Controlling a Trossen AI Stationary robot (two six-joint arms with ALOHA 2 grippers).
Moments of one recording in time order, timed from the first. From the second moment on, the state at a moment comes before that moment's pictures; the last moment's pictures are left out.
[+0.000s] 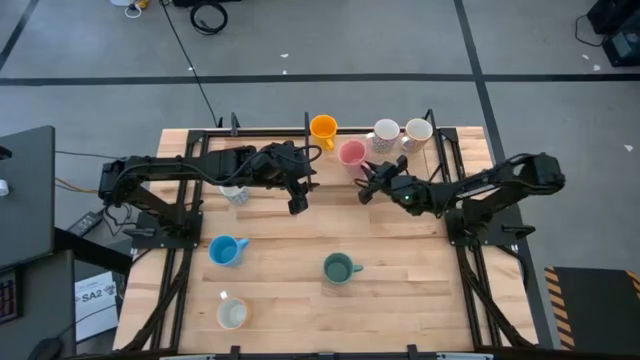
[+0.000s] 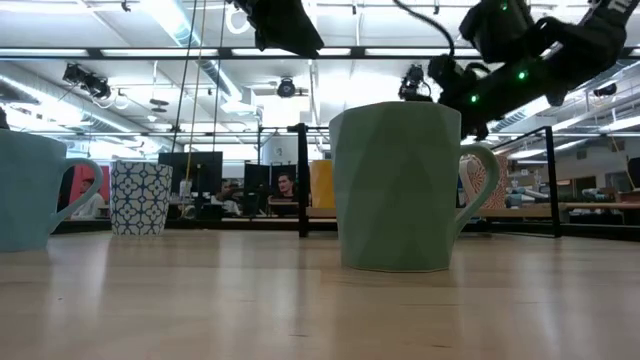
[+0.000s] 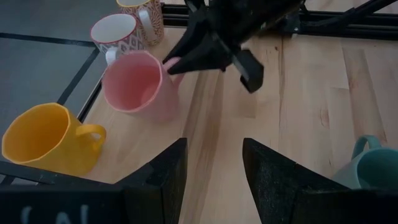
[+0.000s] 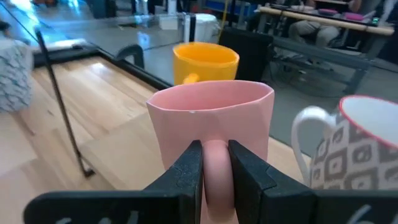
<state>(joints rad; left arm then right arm) 0.09 1.47 1.34 -0.48 -0.18 -0.01 -0.08 1.36 0.43 0.64 0.79 0.13</state>
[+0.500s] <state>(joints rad) 0.09 1.47 1.34 -0.48 -0.18 -0.02 -0.14 1.53 0.44 0.84 0.82 0.13</state>
